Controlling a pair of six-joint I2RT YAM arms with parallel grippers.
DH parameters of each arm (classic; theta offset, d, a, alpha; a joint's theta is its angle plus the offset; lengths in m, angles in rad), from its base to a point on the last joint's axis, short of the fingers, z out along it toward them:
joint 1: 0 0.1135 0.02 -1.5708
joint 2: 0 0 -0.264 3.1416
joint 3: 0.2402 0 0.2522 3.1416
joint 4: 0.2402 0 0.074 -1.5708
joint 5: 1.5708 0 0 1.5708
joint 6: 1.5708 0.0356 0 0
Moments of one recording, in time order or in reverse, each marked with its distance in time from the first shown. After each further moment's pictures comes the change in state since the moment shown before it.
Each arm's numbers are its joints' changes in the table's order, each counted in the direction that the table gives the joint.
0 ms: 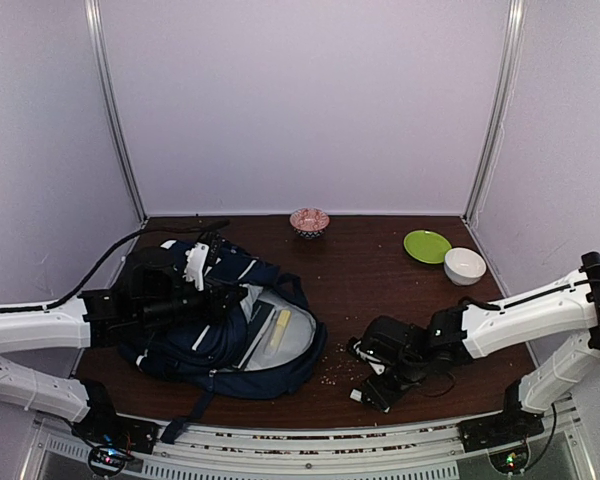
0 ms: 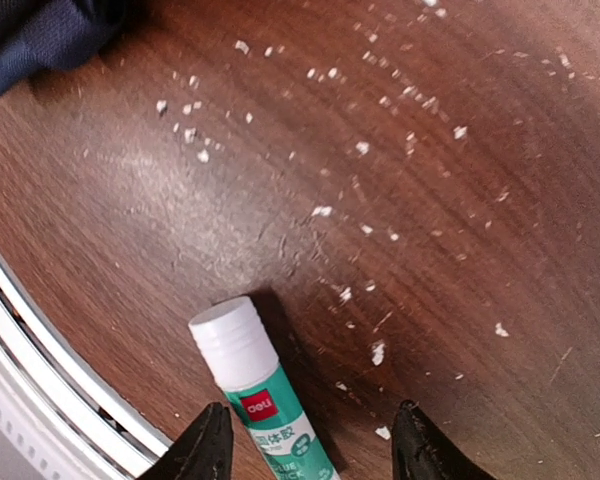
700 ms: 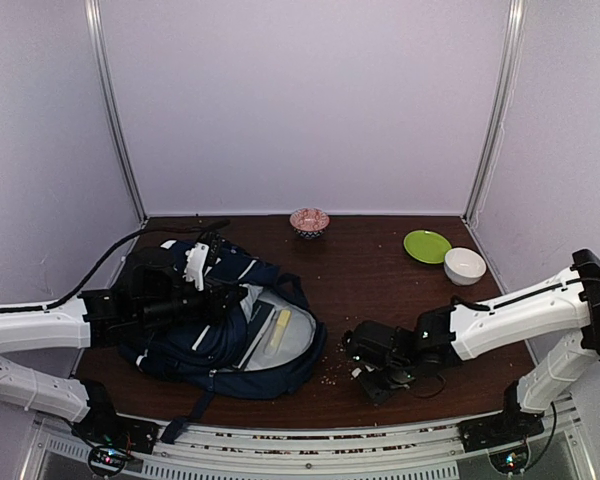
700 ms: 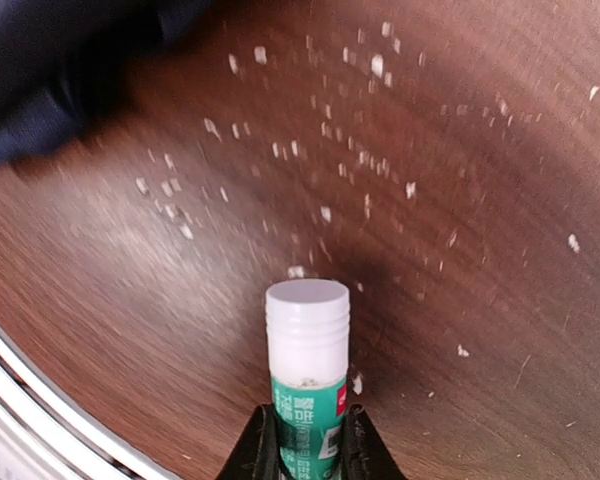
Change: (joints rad) left arm 0.000 0.000 0.000 0.000 -0.002 0.000; right arm 0.061 0.070 0.082 0.058 0.151 0.092
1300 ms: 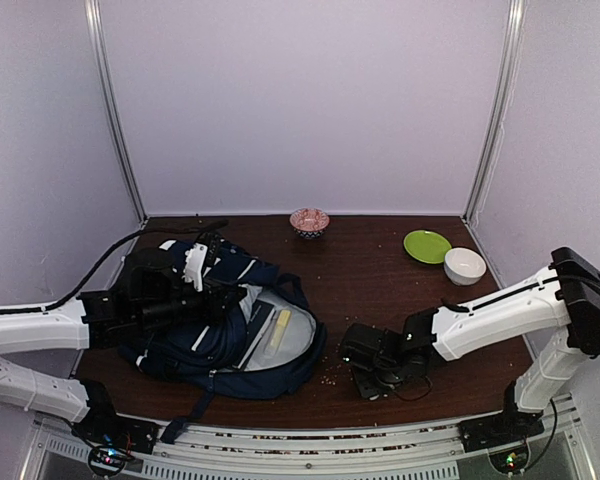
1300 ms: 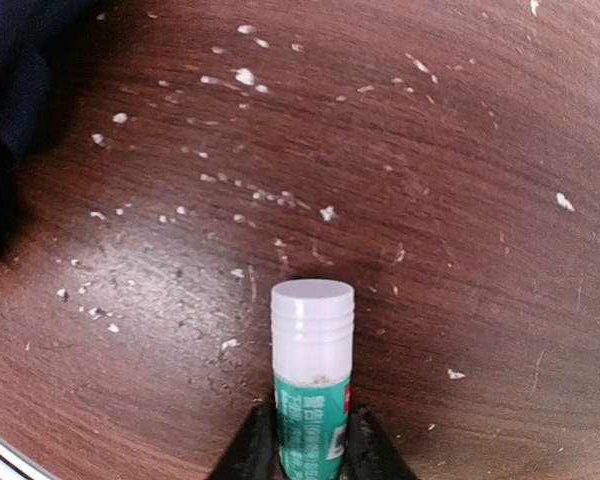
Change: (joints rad) left arm -0.006 -0.011 -0.008 -0.002 -0.011 -0.004; right arm -0.026 0.097 0.032 -0.032 0.065 0.300
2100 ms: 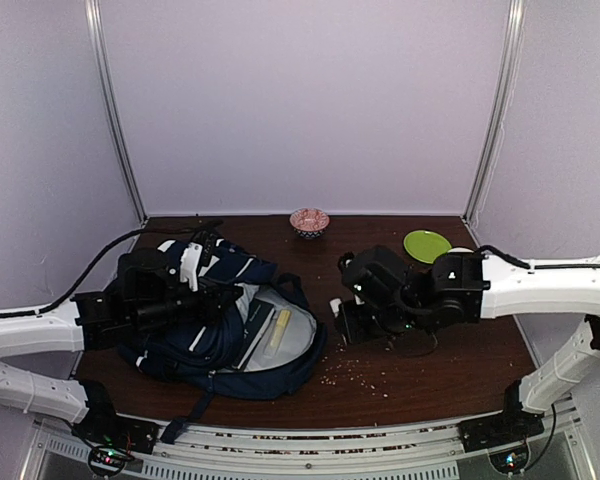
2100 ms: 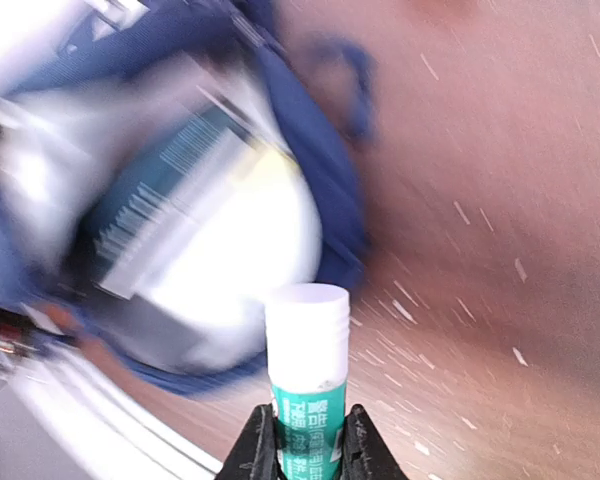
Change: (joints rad) left arm 0.000 -0.042 -0.006 0.022 -0.005 0.005; right arm -0.013 -0.178 0.303 0.107 0.079 -0.115
